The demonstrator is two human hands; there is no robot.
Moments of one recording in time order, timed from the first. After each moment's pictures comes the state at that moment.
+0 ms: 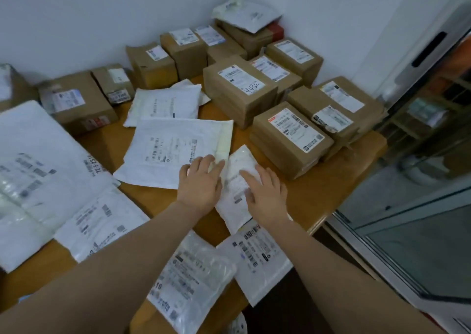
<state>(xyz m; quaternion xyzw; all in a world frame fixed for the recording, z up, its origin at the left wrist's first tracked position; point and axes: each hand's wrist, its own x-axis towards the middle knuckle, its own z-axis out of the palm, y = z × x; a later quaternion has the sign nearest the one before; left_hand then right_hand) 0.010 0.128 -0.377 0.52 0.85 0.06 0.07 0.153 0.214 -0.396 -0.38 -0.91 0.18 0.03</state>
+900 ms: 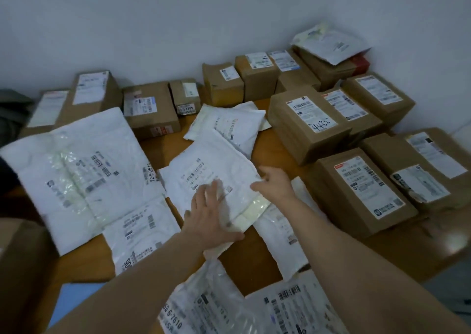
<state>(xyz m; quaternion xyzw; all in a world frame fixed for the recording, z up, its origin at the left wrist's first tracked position) -0.037 0.090 -0.391 0.29 0.92 0.10 0.23 0.002 0.267 -0.371 -0.36 -0.80 0.48 -0.04</state>
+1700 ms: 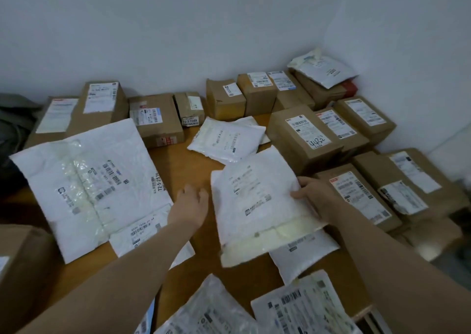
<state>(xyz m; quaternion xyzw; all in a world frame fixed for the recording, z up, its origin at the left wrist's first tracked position) -0.082 0.074 -0.357 0.11 0.93 0.26 0.22 0.050 0.302 -0.310 -0.41 -0.67 0.61 -0.07</state>
